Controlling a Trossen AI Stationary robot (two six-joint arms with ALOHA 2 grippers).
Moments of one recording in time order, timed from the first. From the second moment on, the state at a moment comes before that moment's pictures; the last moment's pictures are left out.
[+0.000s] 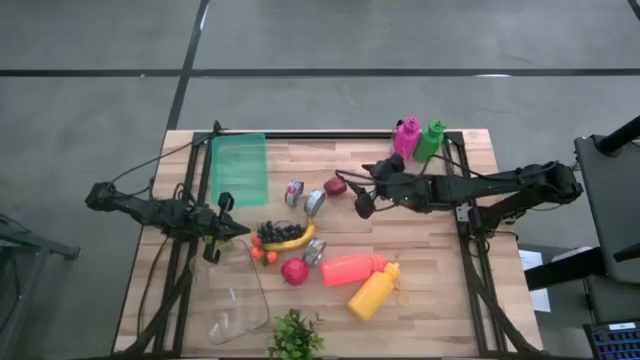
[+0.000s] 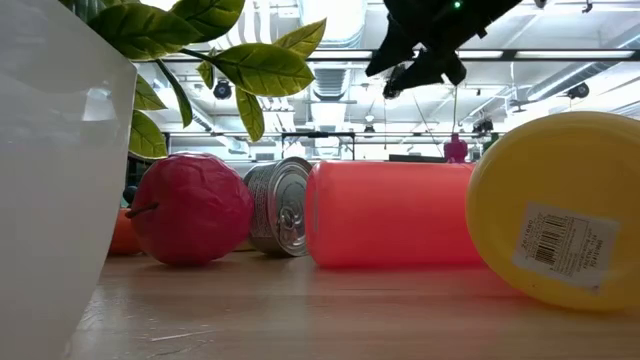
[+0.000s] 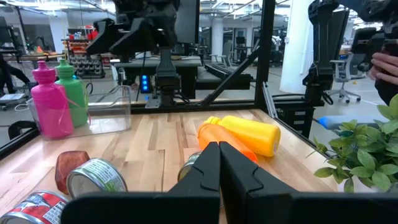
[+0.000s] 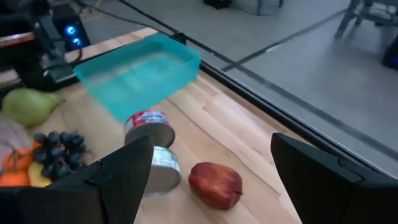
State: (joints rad) left arm -0.31 0.03 0.00 0.04 -0.16 0.00; right arm 0.04 1.28 0.90 -0.12 0.60 0.36
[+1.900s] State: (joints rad) left arm -0.31 0.03 0.00 0.04 -0.16 0.00; right arm 0.36 1.14 0.47 -0.02 0.23 0.35
